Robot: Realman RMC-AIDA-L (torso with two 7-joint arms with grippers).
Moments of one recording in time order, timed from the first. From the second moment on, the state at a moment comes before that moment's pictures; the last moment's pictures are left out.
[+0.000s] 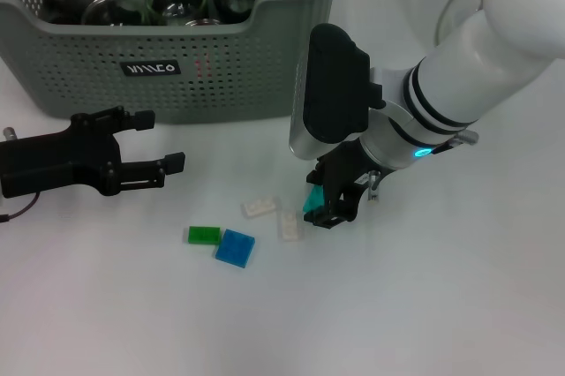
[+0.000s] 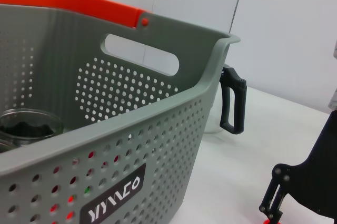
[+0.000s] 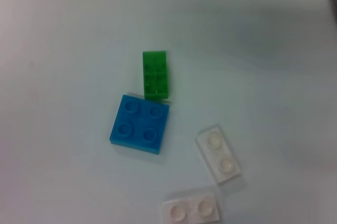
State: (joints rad) left arm -0.37 -2.05 0.52 0.64 2.08 1.58 -1.23; right arm 0.93 2.11 -1.90 -0.81 -2.26 -1.09 2.14
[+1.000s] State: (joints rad) left arm -0.37 -2.05 0.50 0.64 2.08 1.58 -1.23; right arm 0.93 2.11 -1.88 -0.81 -2.26 -1.08 2.15
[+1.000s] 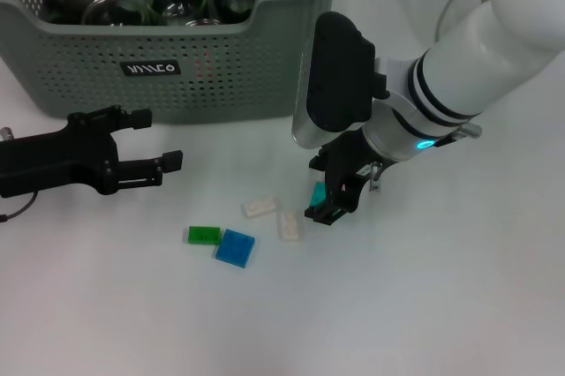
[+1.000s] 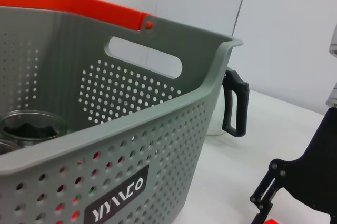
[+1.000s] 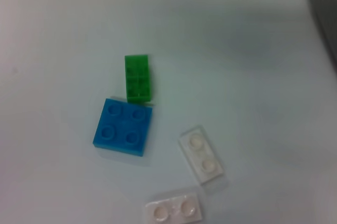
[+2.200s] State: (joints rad) left arm -0.37 -2.05 0.50 0.64 2.08 1.58 -1.23; right arm 0.92 2.10 -1.88 -0.82 -2.30 -1.12 2.18
